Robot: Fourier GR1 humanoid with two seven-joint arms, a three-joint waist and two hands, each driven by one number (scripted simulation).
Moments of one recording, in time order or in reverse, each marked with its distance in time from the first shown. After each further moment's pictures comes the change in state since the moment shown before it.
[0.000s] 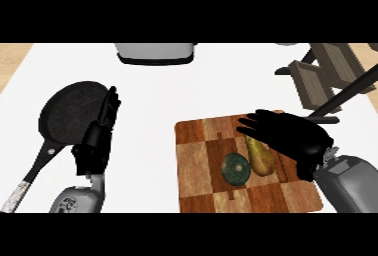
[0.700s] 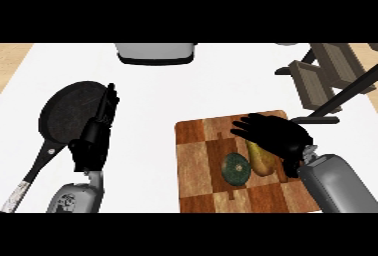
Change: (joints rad) left arm -0.021 -0.008 0.033 0.005 -0.005 -0.028 0.008; right arm -0.005 0.086 0.005 0.175 0.110 -0.096 -0.053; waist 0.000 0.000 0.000
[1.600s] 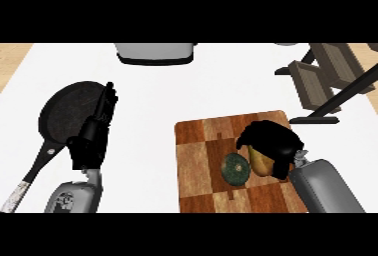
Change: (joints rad) left arm -0.010 -0.005 0.026 0.004 -0.006 -0.026 0.006; right arm 0.040 0.097 -0.062 0.107 0.052 -0.147 -0.056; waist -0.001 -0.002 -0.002
